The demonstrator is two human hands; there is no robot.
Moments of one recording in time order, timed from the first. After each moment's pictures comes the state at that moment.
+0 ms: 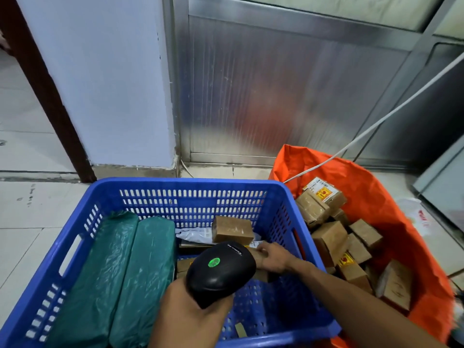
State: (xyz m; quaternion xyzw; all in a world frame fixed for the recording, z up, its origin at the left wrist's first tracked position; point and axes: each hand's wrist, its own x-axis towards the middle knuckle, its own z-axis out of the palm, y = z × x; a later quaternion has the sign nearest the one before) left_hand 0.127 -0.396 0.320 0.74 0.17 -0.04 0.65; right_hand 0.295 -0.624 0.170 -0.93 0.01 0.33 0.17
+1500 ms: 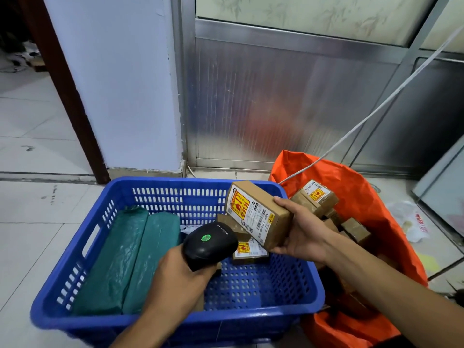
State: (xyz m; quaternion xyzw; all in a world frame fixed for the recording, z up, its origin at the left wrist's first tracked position) left_hand 0.112 -0.382 0.325 0.83 0.10 0.01 0.54; right_hand 0.213 -0.619 0.344 -0.55 0.24 0.28 0.75
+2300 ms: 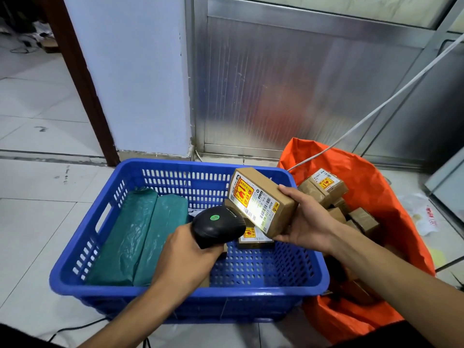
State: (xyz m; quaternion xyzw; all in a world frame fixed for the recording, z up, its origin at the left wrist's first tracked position) left_hand 0.114 -0.376 0.313 0.86 0.09 0.05 0.50; right_hand 0.206 -0.614 0.335 -0.55 0.21 0.29 0.76
